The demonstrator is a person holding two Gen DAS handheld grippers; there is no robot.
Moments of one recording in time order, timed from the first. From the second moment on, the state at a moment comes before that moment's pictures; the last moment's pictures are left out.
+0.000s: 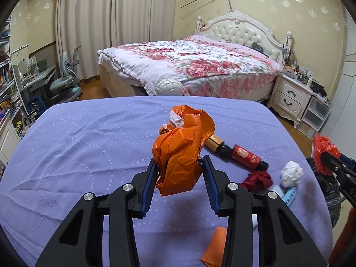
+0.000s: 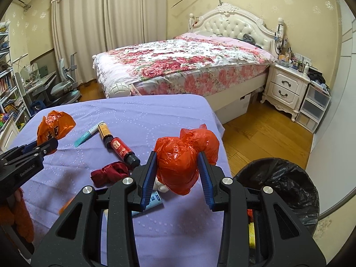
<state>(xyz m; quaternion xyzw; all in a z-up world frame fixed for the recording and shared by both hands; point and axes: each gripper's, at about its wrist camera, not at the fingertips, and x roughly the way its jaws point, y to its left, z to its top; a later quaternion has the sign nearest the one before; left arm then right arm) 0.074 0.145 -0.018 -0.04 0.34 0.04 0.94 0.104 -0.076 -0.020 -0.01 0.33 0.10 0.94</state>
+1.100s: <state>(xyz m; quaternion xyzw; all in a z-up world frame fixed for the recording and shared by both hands) 0.070 -0.062 -0.039 0.05 0.34 -0.12 0.93 0.060 -0.235 -0.057 0.03 0.35 -0.05 0.93</state>
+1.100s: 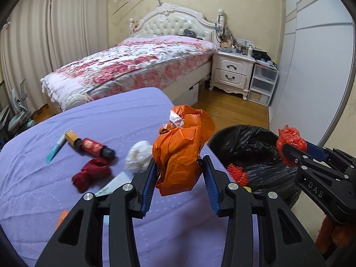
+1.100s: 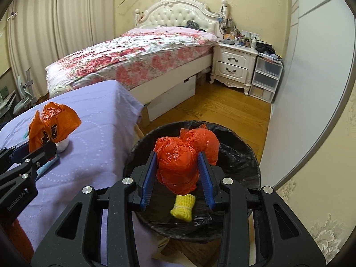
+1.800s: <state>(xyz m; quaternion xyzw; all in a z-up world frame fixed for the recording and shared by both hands) 0.112 -0.133 -0.069 0.11 0.36 -0.15 0.91 0.087 -0.284 -0.080 0.09 0.36 -0.10 0.92</state>
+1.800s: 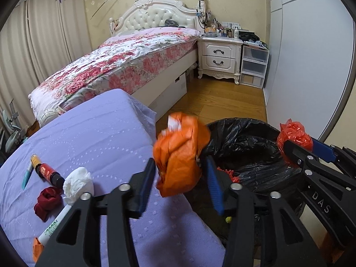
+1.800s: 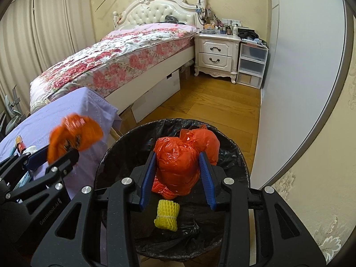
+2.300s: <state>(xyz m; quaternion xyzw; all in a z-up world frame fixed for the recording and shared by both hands) 0.100 -0.125 -0.060 0.11 0.35 -0.14 0.92 0.087 -0.285 -0.078 0.09 0.36 -0.11 0.92</state>
